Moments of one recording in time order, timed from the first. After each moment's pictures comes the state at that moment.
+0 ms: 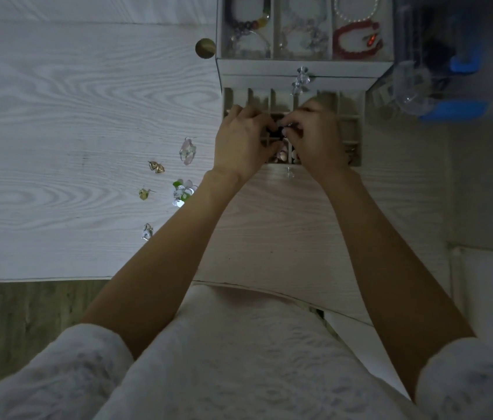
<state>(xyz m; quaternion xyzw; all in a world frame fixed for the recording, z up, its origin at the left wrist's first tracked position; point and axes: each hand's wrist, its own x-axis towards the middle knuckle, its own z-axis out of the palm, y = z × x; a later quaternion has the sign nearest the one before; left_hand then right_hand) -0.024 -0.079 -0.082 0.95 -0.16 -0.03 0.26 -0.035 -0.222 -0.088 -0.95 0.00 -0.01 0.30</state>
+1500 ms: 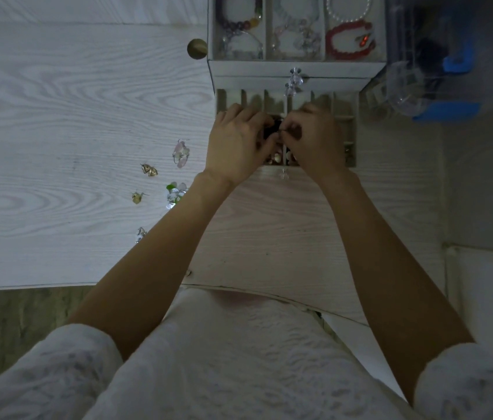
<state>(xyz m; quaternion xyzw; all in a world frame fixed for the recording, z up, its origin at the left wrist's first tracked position) -0.021 -0.077 -0.092 0.95 -0.23 0.04 0.23 -0.036 -0.227 -0.086 -0.96 0.03 0.01 0.29</state>
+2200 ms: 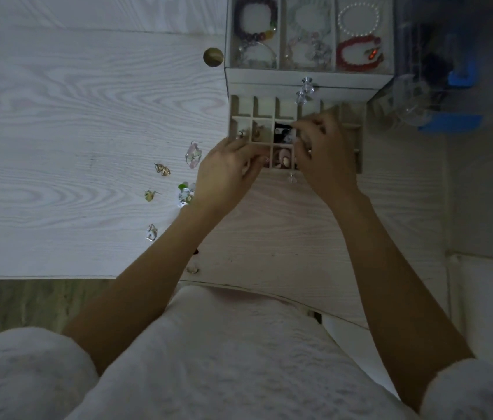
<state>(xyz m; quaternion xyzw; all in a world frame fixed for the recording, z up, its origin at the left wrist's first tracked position) -0.064 -0.041 -0.079 0.93 -0.21 0.04 0.29 -0.062 -0.221 -0.074 -0.97 0.00 -0.05 0.25</state>
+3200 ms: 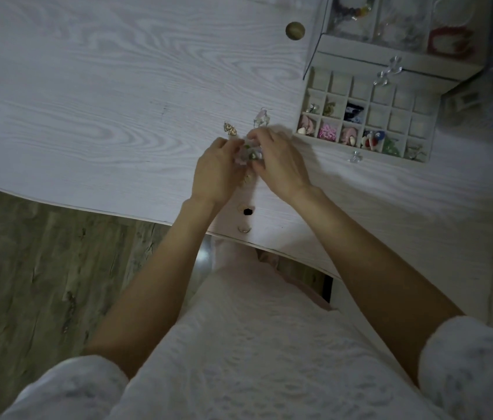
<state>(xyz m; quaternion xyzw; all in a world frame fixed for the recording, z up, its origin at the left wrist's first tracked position) -0.119 0.063 -0.096 0.94 0.03 -0.08 0.32 -0.096 -0.069 -0.097 -0.94 -0.15 0.09 0.27</state>
